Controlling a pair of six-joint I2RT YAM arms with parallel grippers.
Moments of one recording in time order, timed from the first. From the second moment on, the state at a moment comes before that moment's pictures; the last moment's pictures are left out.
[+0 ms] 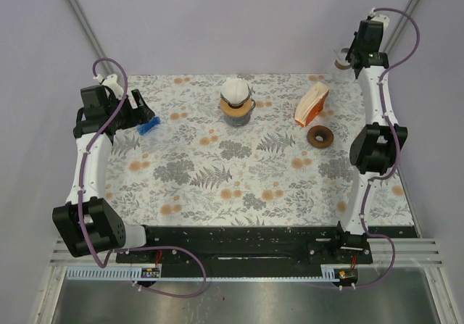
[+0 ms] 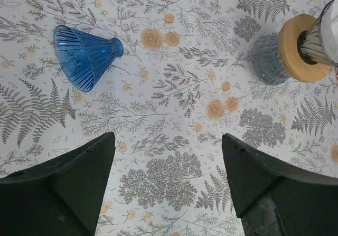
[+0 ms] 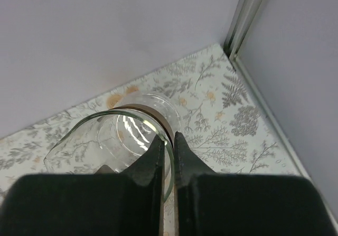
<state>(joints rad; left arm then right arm) 0.23 1.33 1.22 -0.51 0.38 -0.16 -0.08 2.25 2.32 -0.55 0.28 0.21</state>
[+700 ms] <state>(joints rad) 0.23 1.39 1.22 -0.52 0.36 -0.10 0.48 1.73 1.79 -0.56 -0.03 0.06</state>
